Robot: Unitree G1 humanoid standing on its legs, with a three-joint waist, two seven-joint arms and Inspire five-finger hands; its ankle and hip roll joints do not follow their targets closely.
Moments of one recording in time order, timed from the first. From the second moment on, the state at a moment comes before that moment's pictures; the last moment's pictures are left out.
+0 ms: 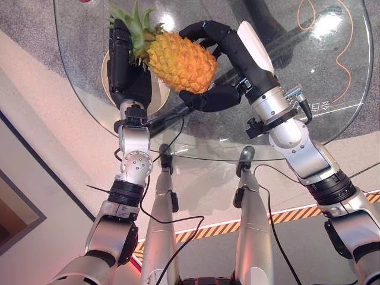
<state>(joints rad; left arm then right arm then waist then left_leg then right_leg) -0.77 0.26 -0.11 0.28 -1.34 -0.38 0.08 -0.85 -0.62 0.44 0.01 -0.08 -0.14 -0.13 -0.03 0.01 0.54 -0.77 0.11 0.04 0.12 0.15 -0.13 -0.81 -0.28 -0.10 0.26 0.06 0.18</state>
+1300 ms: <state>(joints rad) -0.83 0.23 -0.13 0.28 -1.32 -0.46 0.06 -0.85 -0.59 0.47 0.01 -0.15 -0.14 -0.19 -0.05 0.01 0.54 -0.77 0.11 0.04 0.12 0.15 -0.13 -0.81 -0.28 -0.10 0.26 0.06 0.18</state>
